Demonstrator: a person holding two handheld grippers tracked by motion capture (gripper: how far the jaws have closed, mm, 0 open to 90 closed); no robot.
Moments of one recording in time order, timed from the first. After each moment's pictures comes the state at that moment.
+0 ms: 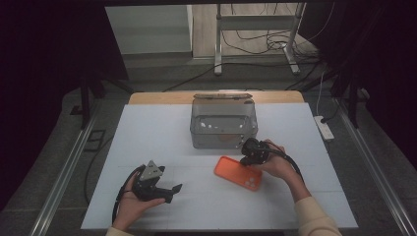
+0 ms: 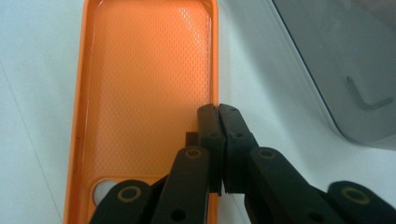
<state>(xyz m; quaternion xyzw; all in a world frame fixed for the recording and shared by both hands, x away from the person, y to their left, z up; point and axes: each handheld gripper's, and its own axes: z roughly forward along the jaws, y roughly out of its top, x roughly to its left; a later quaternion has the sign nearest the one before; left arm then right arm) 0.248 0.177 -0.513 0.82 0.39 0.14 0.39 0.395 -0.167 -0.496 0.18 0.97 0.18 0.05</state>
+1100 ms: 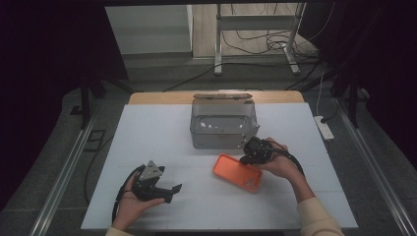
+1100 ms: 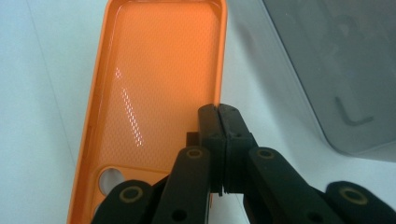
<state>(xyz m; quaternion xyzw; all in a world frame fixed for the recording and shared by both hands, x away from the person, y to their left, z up) 0.248 0.178 -0.513 0.82 0.39 0.14 0.40 0.388 -0.171 -0.476 0.14 0.97 0.21 0.06</state>
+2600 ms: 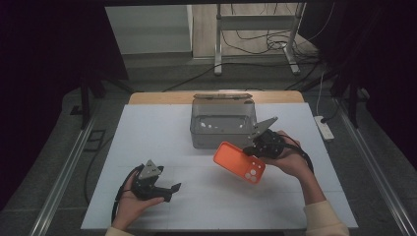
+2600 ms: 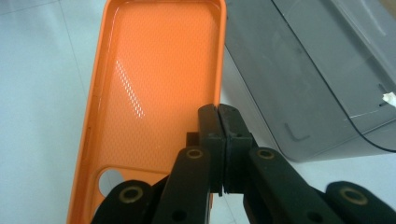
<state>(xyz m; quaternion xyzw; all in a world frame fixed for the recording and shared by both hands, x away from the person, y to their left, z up) 0.250 0.180 -0.515 0.82 0.40 0.14 0.40 0.372 -0.187 -0.423 0.15 0.94 0.29 0.09</state>
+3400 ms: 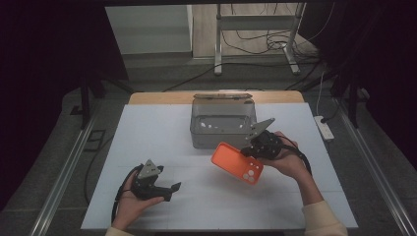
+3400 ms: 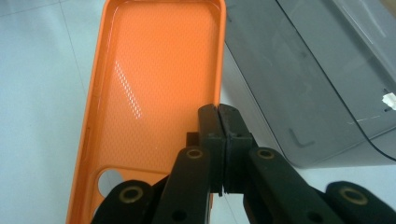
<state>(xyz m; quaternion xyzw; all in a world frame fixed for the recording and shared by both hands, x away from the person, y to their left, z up) 0.250 0.181 -0.514 0.81 0.40 0.13 0.40 0.370 -0.181 -0.426 0.15 0.94 0.29 0.09</state>
